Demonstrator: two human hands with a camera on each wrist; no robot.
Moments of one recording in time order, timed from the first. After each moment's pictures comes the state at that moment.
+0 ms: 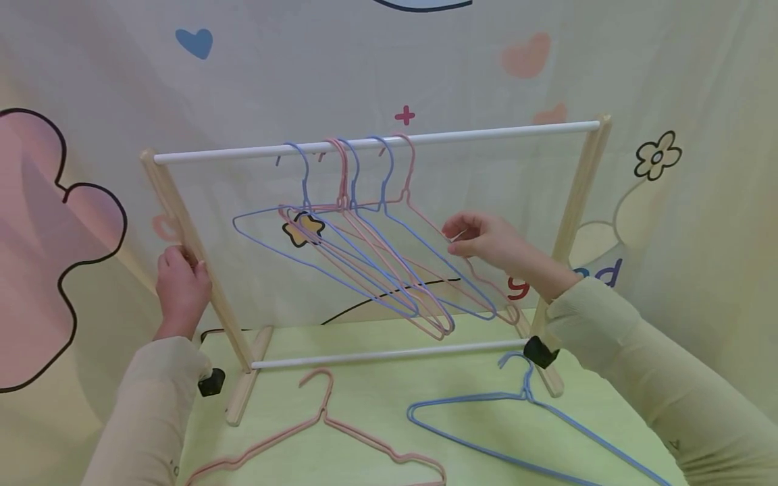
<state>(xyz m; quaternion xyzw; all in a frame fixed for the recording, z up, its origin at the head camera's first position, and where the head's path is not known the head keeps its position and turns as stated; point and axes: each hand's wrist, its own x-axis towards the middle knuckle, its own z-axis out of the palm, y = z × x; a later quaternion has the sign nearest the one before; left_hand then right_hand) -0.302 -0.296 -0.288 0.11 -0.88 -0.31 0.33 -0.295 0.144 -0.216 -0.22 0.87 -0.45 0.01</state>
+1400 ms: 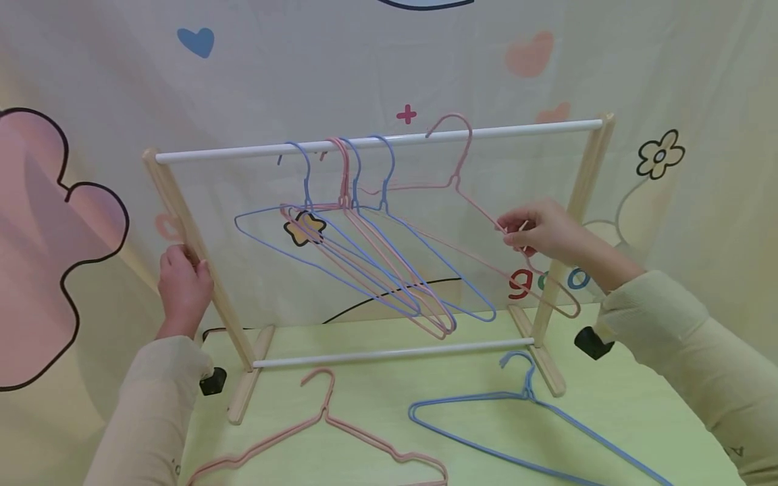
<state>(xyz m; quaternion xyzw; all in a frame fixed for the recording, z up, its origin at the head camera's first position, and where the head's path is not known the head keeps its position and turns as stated) -0.302 -0.296 -0.288 0.11 -0.88 -0.30 0.35 -0.291 0.204 -0.201 -0.19 0.91 -0.36 -0.02</state>
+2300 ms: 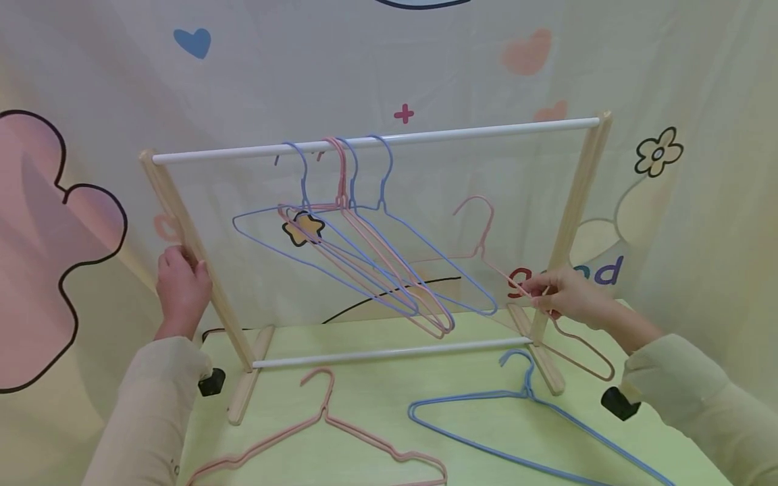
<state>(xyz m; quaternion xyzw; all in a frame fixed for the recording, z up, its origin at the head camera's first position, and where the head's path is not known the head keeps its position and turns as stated) -0.302 -0.296 -0.288 0.11 -0.88 -0.31 0.34 -0.276 0.250 -0.288 -0.18 0.89 -0.40 0.06</state>
